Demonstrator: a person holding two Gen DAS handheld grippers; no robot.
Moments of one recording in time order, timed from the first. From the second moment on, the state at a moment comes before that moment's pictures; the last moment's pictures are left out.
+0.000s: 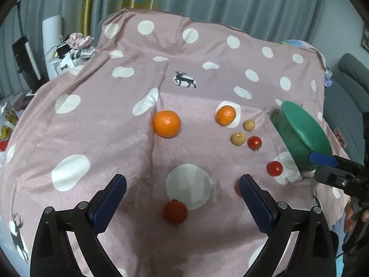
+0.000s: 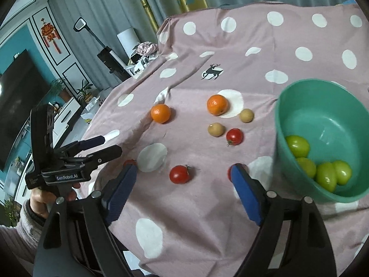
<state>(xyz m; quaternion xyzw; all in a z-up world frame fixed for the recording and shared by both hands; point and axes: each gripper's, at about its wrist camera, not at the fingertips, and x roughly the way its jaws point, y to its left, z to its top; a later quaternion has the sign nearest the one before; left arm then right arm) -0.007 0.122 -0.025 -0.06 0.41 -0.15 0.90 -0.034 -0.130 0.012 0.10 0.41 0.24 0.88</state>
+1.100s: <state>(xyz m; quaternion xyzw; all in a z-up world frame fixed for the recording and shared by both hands) 0.098 0.103 -0.036 0.06 0.41 -0.24 0.88 0.101 -0.088 -0.024 0.08 0.46 0.19 0.86</state>
